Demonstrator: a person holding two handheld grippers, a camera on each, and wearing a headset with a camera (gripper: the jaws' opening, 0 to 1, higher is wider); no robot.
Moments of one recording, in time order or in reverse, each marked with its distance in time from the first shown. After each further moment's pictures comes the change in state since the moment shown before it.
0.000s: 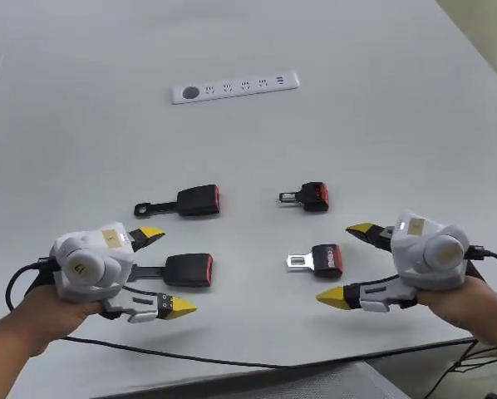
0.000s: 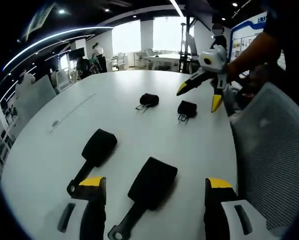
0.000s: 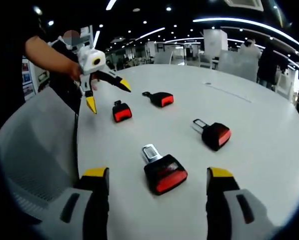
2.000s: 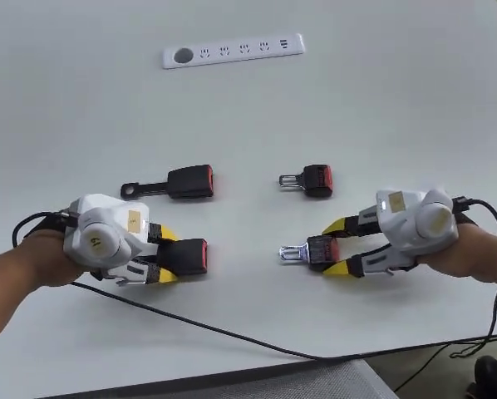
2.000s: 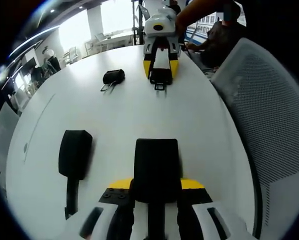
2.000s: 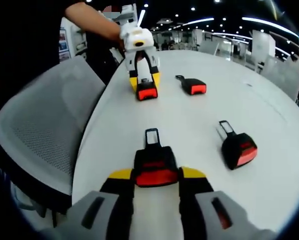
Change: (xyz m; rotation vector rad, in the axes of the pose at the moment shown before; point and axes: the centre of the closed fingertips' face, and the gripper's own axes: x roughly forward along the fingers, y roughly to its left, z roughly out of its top) left arm 0.026 -0.002 -0.026 0.276 0.211 -0.240; right arm 0.019 0.006 -0.010 -0.263 0.142 0.302
